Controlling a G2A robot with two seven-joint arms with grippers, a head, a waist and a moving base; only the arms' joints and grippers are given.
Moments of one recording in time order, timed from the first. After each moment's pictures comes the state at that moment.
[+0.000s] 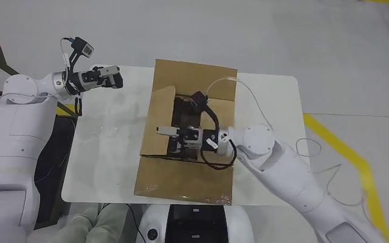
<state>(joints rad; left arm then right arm) 0.73 -0.80 -1.25 -1.04 -0.64 -0.46 -1.36 -0.92 -1.23 0.75 -1.72 0.47 0.14 0.71</state>
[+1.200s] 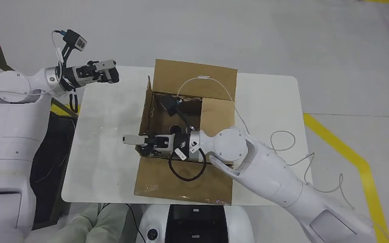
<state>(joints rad) 0.76 -0.77 -1.33 -1.13 -0.59 -0.41 -1.31 -0.81 -1.35 0.57 -1.66 0.43 0.07 0.59</state>
